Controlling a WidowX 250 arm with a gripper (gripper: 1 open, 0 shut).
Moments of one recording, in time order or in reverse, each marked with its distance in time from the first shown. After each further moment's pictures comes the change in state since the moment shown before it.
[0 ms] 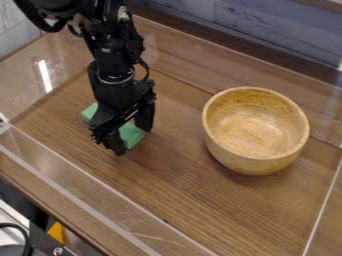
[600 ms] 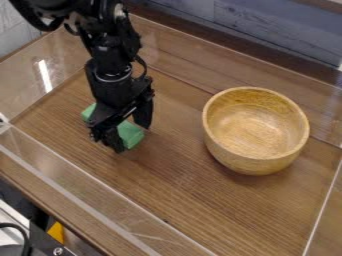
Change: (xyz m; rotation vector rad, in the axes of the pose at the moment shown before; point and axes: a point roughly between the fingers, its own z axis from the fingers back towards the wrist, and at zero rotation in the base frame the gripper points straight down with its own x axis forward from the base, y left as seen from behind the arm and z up) arm 0.008 0.000 0.003 -0.023 -0.008 0.024
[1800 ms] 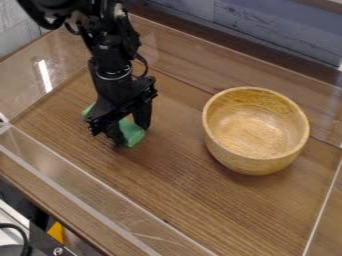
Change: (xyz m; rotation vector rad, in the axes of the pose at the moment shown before) arm 0.004 -0.009 -0.006 -0.009 -0.003 -0.135
